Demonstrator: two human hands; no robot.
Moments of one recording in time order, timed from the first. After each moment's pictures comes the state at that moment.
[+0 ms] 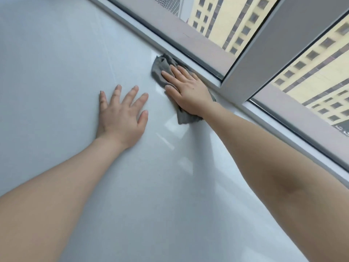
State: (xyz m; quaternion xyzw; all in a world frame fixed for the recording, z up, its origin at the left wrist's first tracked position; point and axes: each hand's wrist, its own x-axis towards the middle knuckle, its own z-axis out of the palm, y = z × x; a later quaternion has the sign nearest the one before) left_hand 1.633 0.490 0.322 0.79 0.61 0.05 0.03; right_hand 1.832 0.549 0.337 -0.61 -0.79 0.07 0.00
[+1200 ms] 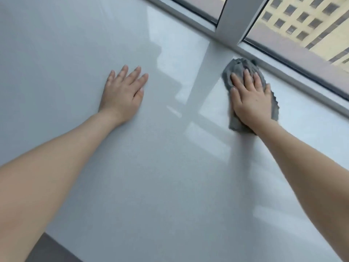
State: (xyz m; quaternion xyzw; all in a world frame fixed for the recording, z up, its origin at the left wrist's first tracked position) left_hand 1.596 0.420 0.330 0.85 0.52 0.05 0.10; right_hand 1.915 0.334 0.331 -0.80 -0.59 0.06 0.04
